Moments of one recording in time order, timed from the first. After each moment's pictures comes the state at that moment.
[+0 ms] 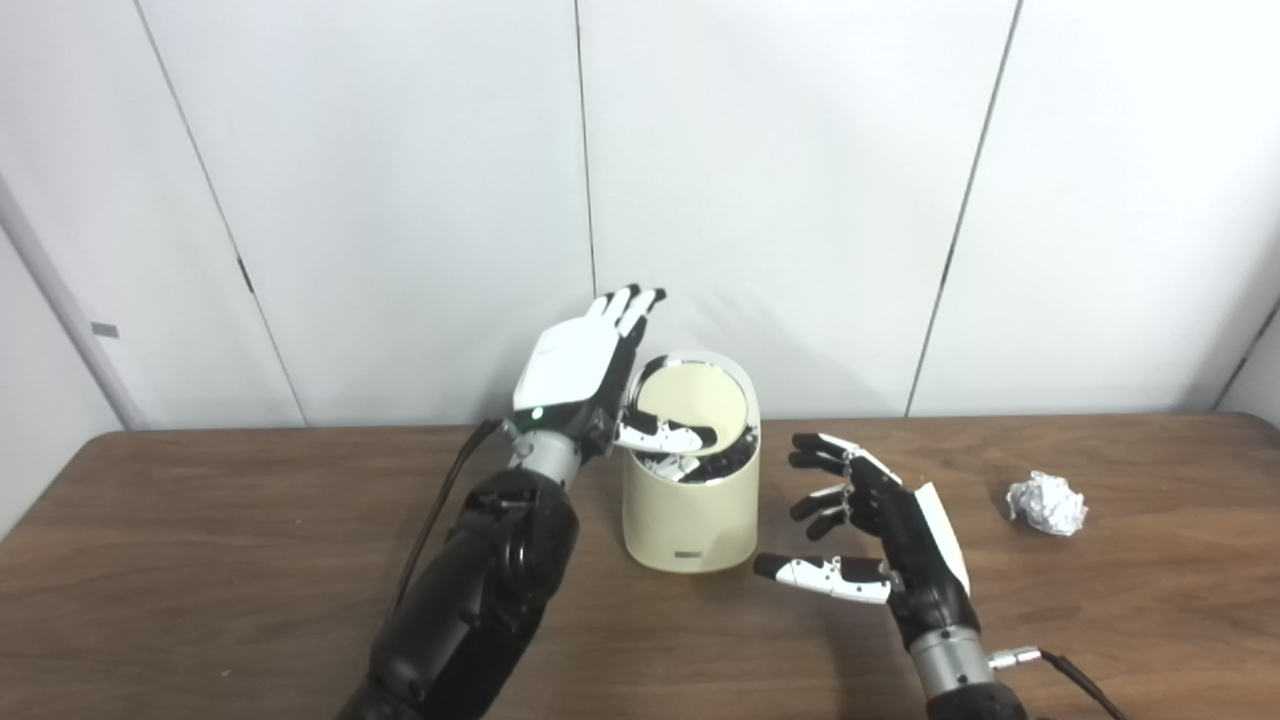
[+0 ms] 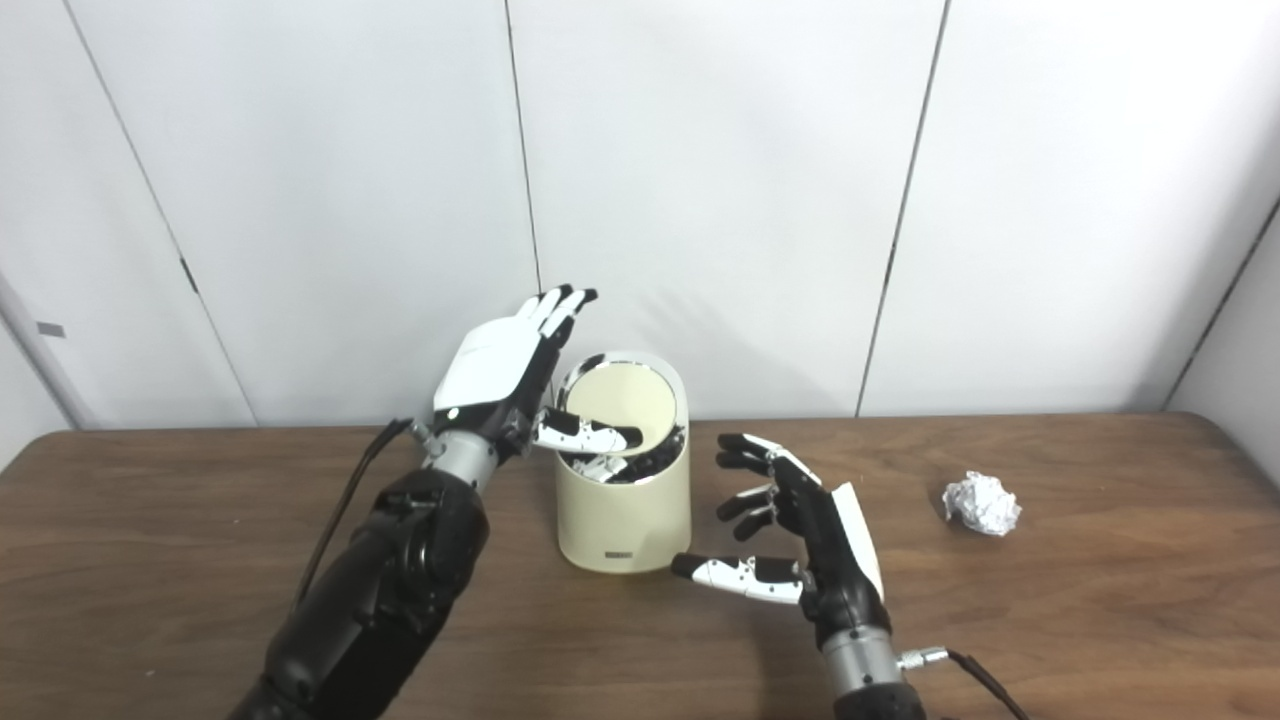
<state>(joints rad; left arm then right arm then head) -0.74 0.16 -0.44 0.20 0.84 0.30 -0.10 -0.21 -0.05 0.04 -0.07 -0.26 0.01 -0.07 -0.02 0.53</state>
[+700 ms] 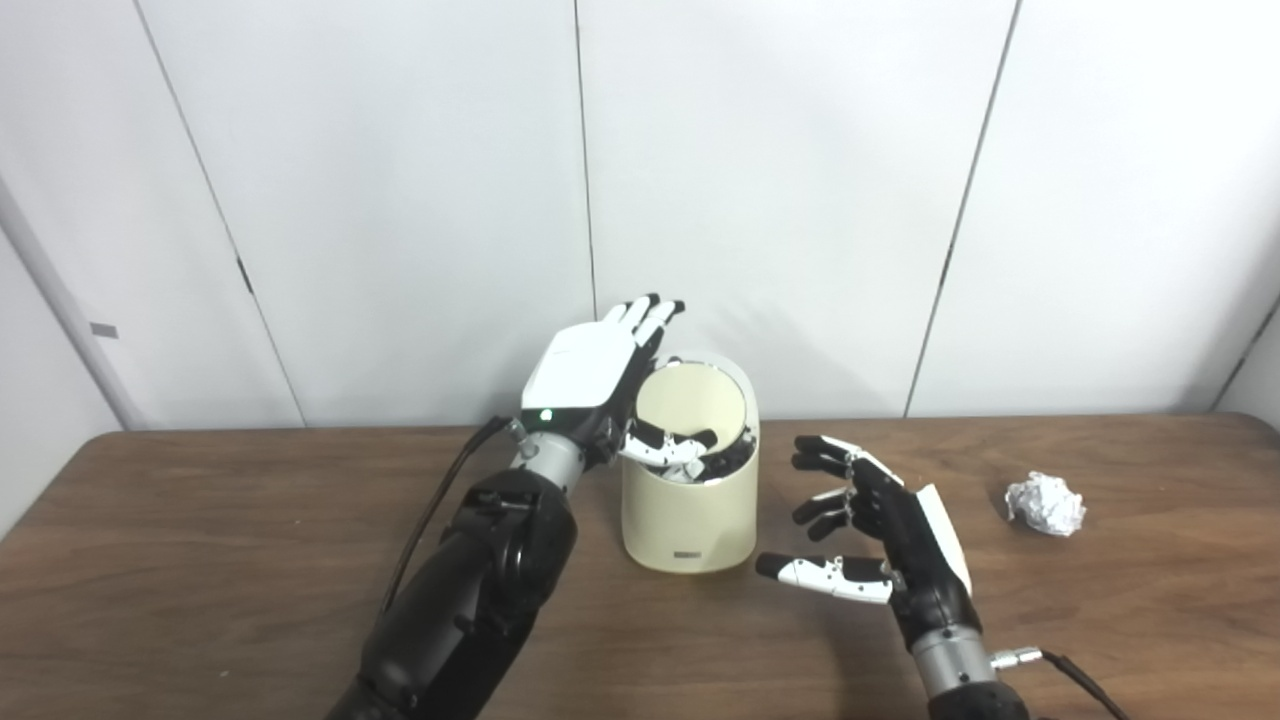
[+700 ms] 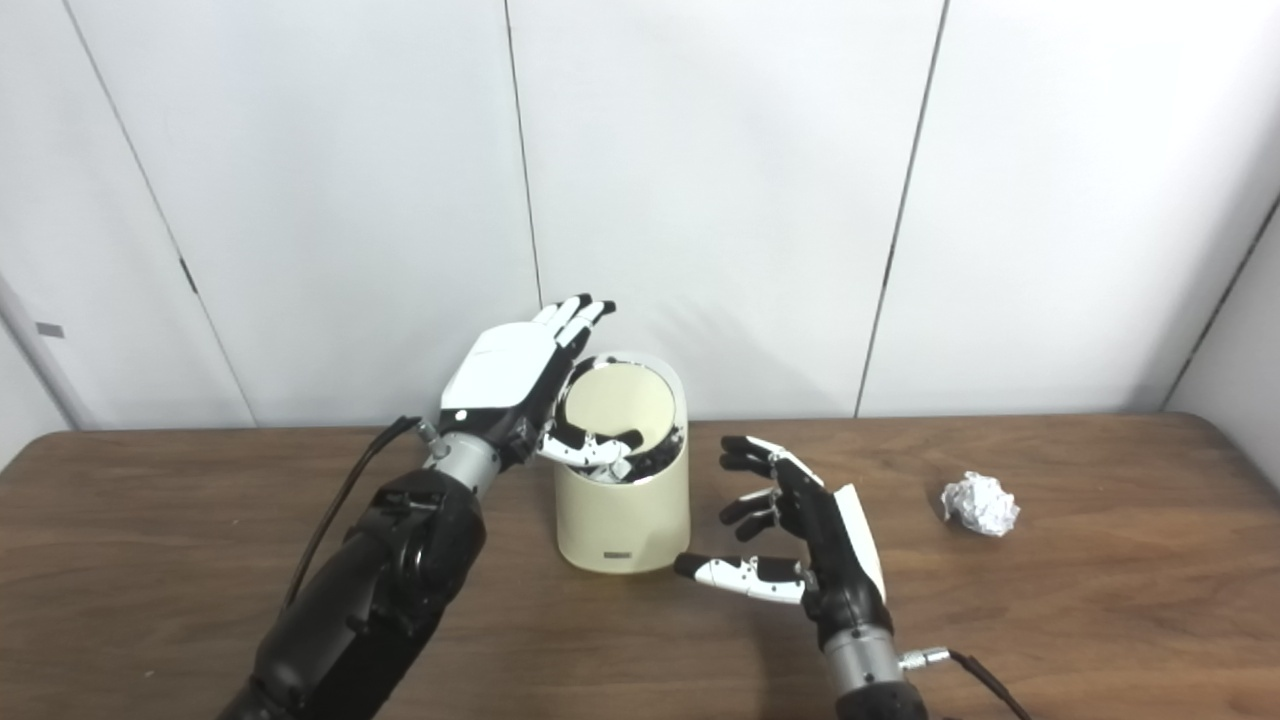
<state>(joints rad) -0.69 0.13 -0.38 0.18 0.80 0.26 -0.07 -0.21 -0.06 0.04 -0.08 -0.25 0.03 -0.07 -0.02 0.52</state>
